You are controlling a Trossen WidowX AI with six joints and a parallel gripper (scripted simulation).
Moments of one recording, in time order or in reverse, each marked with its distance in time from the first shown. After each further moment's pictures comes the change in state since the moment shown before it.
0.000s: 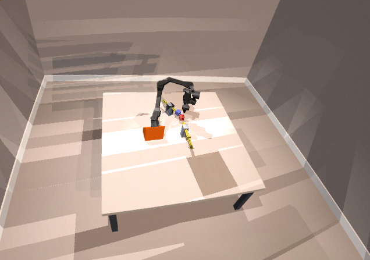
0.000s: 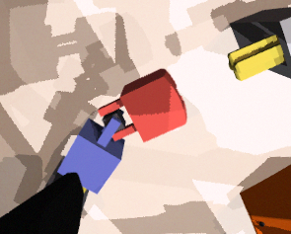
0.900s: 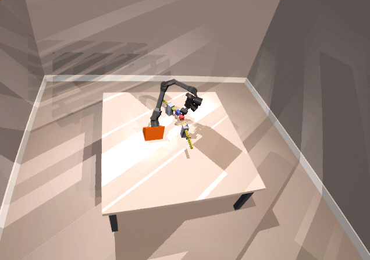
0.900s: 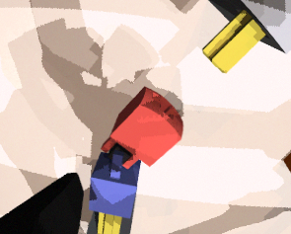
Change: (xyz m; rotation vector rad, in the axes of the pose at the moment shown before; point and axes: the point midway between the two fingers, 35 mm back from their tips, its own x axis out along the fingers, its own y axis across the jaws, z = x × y) arm 0.012 -0.030 0.014 0.397 0.080 0.093
